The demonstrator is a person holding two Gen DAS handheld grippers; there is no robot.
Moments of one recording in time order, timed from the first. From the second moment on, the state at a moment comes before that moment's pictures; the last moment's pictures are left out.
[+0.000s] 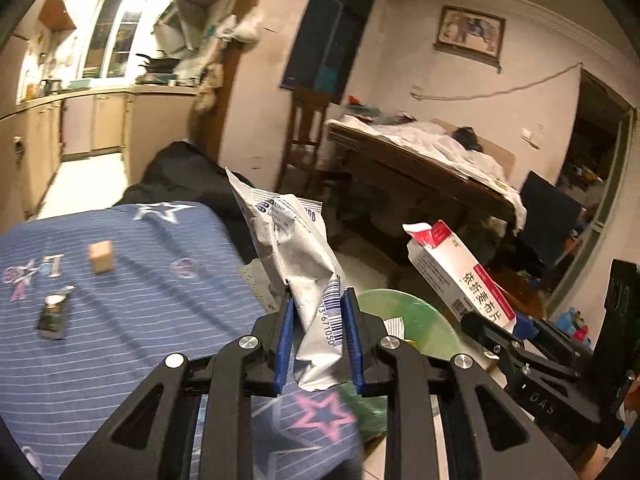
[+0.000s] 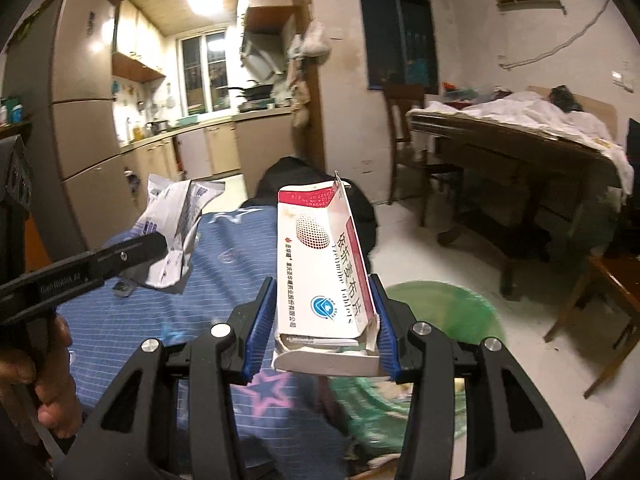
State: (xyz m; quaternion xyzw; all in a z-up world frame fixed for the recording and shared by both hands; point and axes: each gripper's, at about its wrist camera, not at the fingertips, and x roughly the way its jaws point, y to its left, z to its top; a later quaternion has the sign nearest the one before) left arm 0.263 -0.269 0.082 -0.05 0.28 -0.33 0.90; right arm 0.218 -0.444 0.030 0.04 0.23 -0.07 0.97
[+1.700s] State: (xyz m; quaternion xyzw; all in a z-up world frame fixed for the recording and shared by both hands) left arm 0.370 -0.517 -0.080 0.06 0.41 -0.38 0.83; right arm 0.283 -0.609 -0.052 0.10 0.44 -0.14 0.88
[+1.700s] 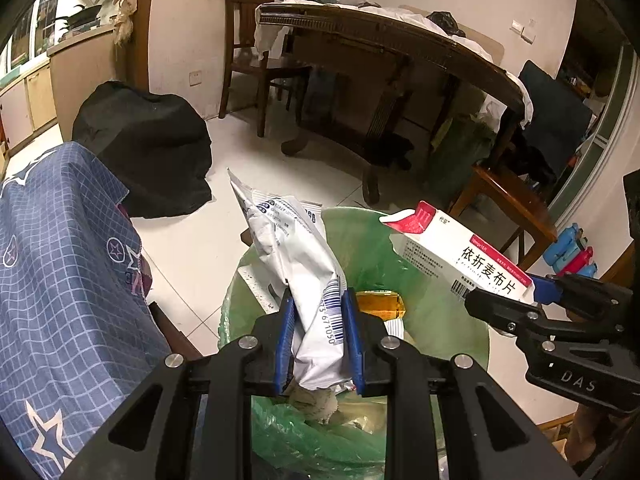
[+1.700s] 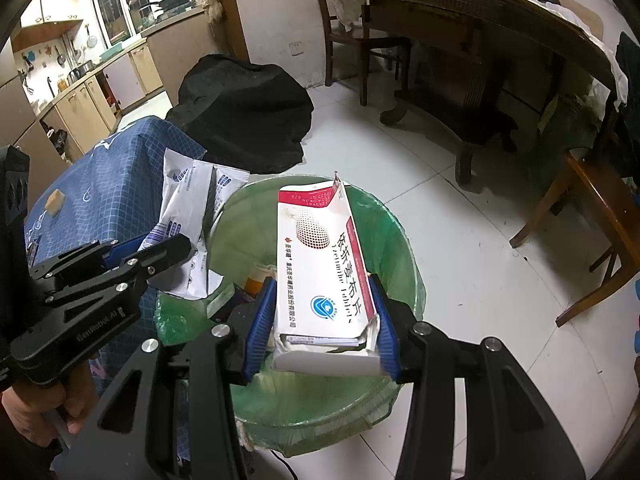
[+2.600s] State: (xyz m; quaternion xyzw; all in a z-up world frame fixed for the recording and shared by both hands) left arm 0.373 -0.496 -0.076 0.05 0.41 -0.33 0.85; right arm 0.273 -0.620 -0.051 0.13 0.41 -0.14 0.89
